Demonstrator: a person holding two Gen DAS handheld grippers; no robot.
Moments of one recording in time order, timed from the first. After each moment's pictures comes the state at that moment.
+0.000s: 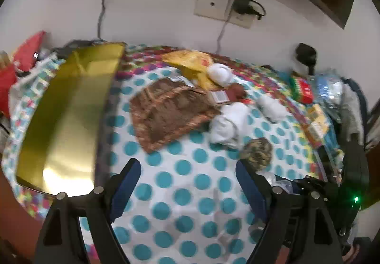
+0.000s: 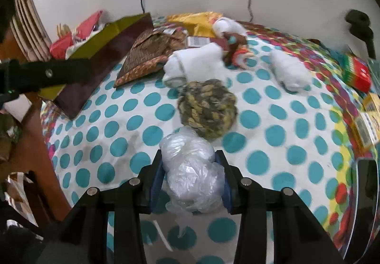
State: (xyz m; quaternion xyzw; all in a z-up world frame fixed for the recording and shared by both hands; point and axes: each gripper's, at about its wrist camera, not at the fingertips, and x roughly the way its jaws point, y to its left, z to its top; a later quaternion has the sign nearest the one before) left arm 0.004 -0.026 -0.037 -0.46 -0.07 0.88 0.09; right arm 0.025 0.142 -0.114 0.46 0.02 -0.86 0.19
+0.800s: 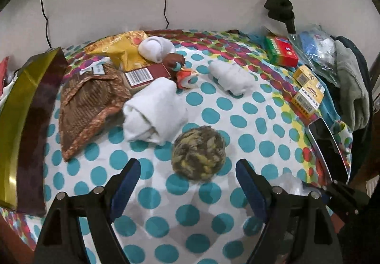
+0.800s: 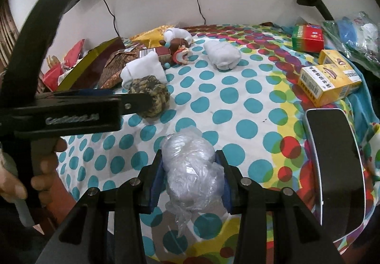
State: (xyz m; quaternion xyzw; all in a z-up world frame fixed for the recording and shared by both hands) left arm -0.024 0.092 -0.081 -0.49 0.03 0.86 0.13; right arm 0.060 0.227 -0.112 0.44 -0.05 -0.88 0.15
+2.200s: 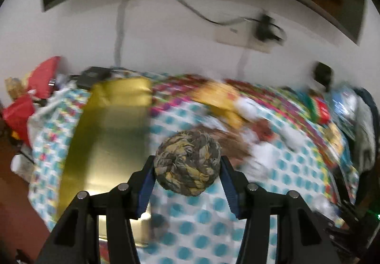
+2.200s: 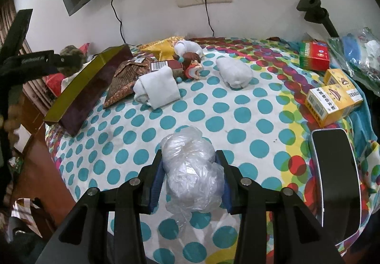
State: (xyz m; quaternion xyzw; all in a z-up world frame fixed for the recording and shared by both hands) left arm -0.040 -0.075 0.008 -0.42 -0.01 0.91 0.03; right arm 0.057 0.206 -0.091 0.42 -0.04 -0.89 0.15
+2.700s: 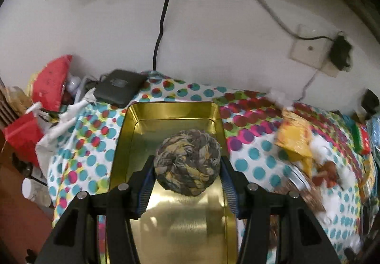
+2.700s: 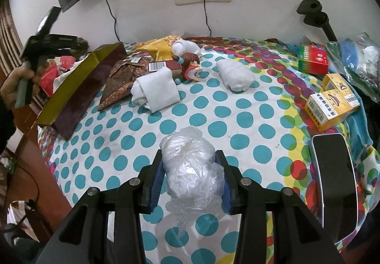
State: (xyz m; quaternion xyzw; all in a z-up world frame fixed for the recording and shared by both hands) left arm -0.177 -0.171 -0.020 -0.46 -0.01 0.89 -0.02; right arm 0.048 0.193 -0.088 0.43 -0.03 -0.89 0.12
